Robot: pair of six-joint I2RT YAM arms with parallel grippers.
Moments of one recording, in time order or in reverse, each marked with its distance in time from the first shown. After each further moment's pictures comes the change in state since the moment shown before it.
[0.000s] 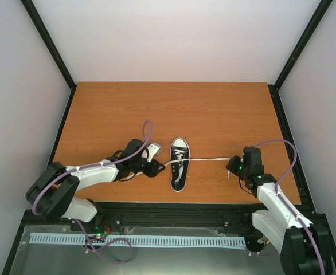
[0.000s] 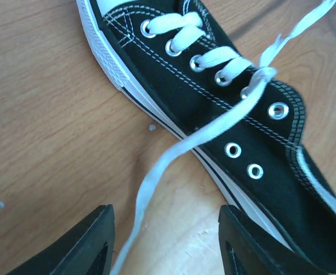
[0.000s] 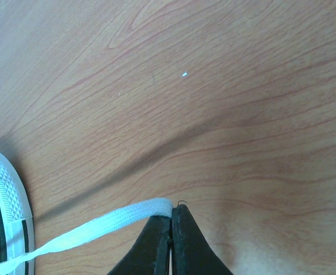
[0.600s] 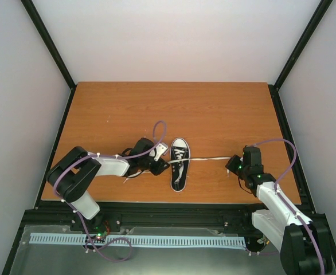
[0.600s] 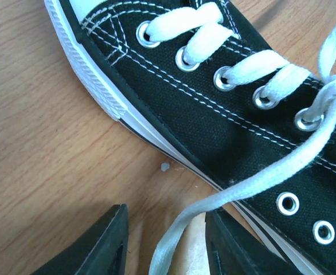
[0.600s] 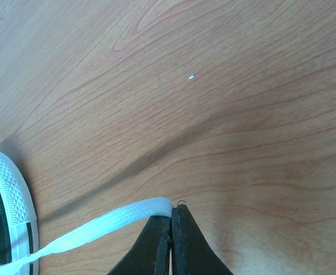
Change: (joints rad) left arm -0.017 0.268 0.069 0.178 -0.017 0.099; right arm 0.000 0.020 0.000 0.034 -0.012 0.003
